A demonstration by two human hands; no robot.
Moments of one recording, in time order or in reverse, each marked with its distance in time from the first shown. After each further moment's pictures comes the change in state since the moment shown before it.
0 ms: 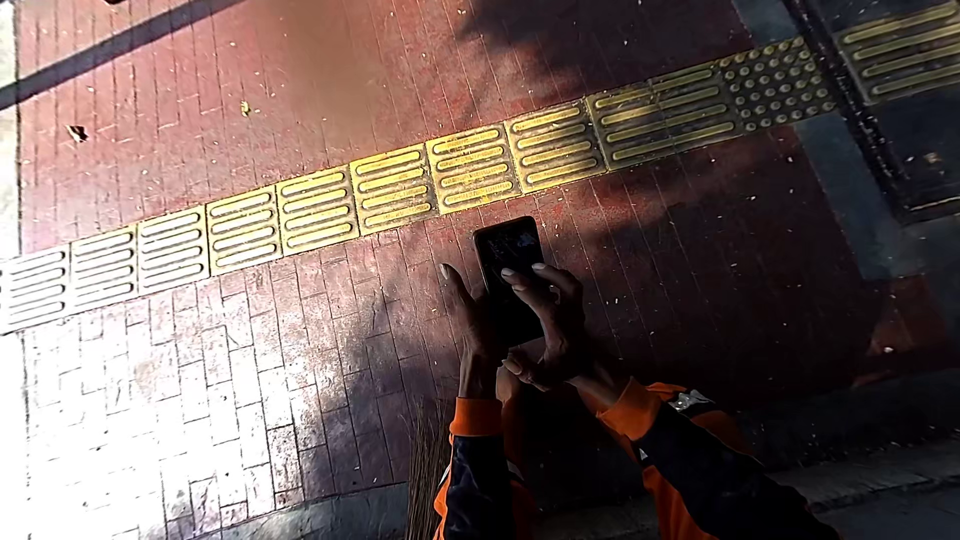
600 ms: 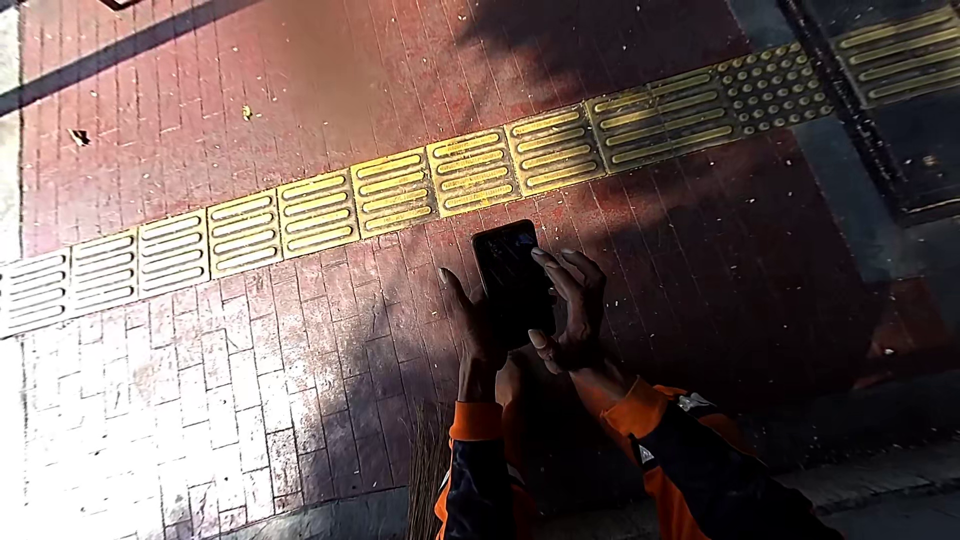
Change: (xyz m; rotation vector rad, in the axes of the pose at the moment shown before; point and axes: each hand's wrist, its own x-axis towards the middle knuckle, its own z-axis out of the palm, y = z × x) left_hand 0.004 0.004 0.001 0.030 0.001 -0.005; right_hand 0.006 0.013 -0.005 -0.050 0.123 0.121
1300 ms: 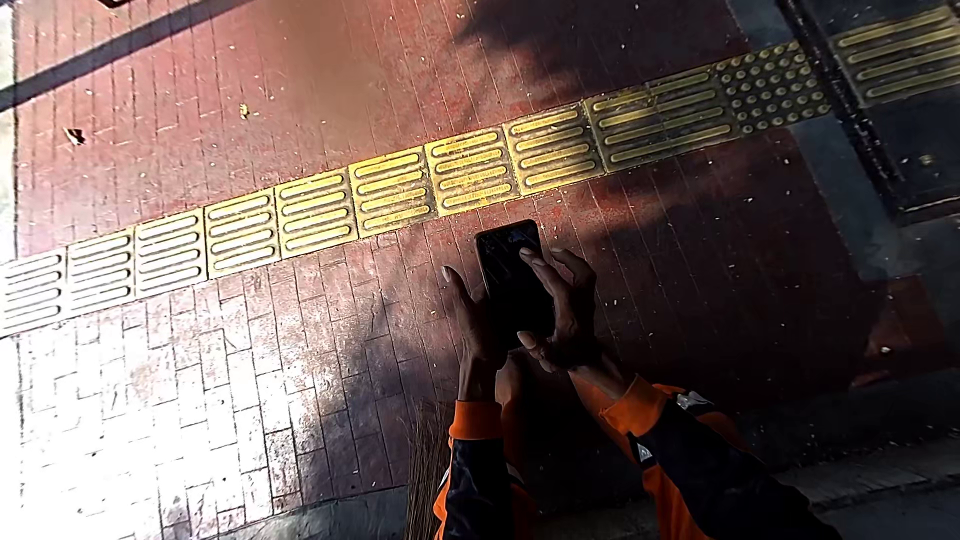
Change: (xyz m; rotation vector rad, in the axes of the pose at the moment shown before) left_hand -0.003 0.001 0.006 0.020 0.032 -0.021; right_hand 0.002 -0.002 0.000 -0.028 -0.101 -0.004
